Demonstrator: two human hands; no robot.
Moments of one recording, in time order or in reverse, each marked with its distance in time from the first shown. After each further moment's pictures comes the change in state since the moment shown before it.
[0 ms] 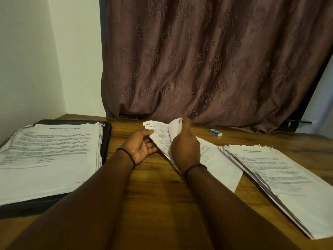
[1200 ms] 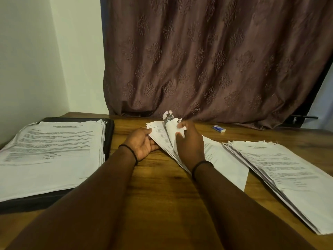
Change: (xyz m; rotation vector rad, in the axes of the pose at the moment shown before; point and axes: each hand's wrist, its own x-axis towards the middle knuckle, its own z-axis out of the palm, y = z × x) left_hand 0.003 0.000 -0.002 0.022 0.033 -0.018; right_hand 0.000 0.011 0.002 0.323 -0.020 0.062
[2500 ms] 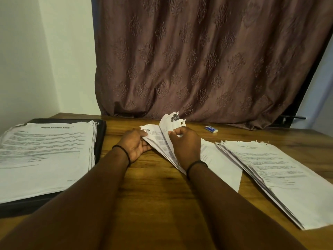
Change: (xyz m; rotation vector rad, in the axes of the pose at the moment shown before) left_hand -0.004 -0.002 0.005 0.174 0.071 0.056; right_hand 0.008 0.007 -0.002 -0.004 0.074 0.086
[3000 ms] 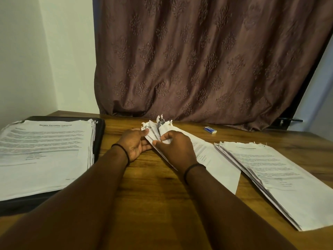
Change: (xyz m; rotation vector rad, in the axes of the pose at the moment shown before) left_hand -0.003 0.002 0.002 -0.009 -0.032 0.019; right_hand -0.013 -0.005 -0.002 -0.181 -0.264 -0.142
